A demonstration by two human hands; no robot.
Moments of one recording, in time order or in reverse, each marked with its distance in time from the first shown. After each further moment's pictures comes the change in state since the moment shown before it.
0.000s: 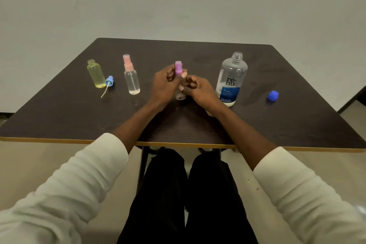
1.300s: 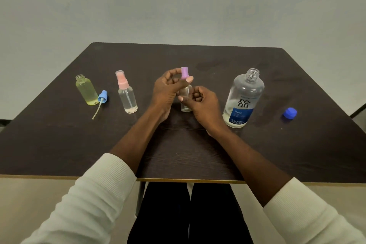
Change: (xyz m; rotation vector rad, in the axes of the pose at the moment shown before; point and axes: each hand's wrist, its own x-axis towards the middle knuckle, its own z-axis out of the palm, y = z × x) left_hand 0.054 -0.020 0.005 -0.340 0.023 -0.382; right_hand 0.033 0.015 0.008 -0.079 0.295 -0.016
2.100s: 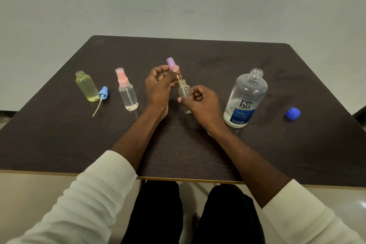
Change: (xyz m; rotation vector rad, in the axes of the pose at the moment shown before) left_hand 0.010 -0.009 -0.005 -0.182 0.276 0.087; right_hand -0.005 -0.008 -0.001 -0.086 -0.009 0.014
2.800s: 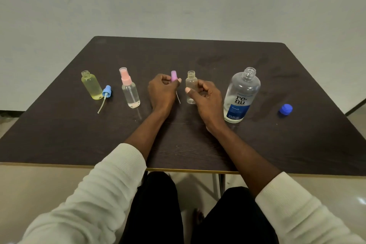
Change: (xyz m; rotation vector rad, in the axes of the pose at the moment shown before) left_hand 0.008 -0.025 -0.009 0.691 0.172 0.144; right_hand -0.002 0.006 -0.003 0.141 0.130 -0.036
